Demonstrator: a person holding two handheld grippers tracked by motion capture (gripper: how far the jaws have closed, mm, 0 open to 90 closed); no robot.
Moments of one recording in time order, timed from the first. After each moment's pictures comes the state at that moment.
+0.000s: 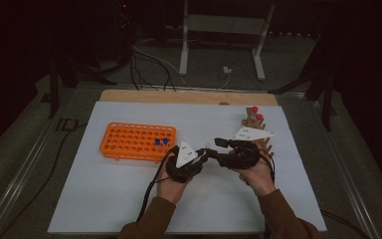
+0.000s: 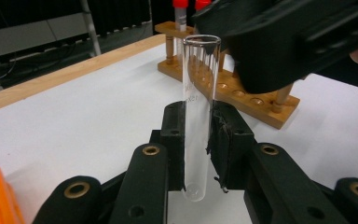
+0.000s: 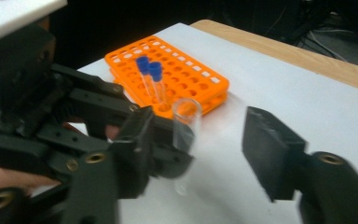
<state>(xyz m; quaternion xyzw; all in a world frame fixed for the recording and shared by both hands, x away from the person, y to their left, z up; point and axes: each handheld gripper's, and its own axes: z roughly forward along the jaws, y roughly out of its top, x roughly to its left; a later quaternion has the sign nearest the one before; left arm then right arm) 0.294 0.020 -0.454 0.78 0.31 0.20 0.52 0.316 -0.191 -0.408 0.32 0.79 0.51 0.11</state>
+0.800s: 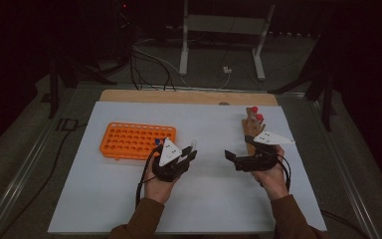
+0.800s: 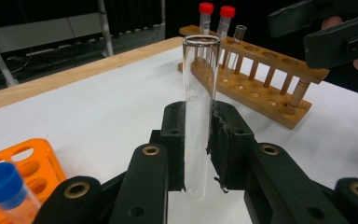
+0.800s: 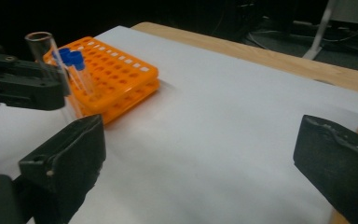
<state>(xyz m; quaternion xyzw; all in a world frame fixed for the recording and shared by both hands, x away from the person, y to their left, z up) 0.292 0.055 -0.448 0.76 0.33 0.20 0.52 0.315 -0.240 -0.428 0.39 0.76 0.49 0.18</state>
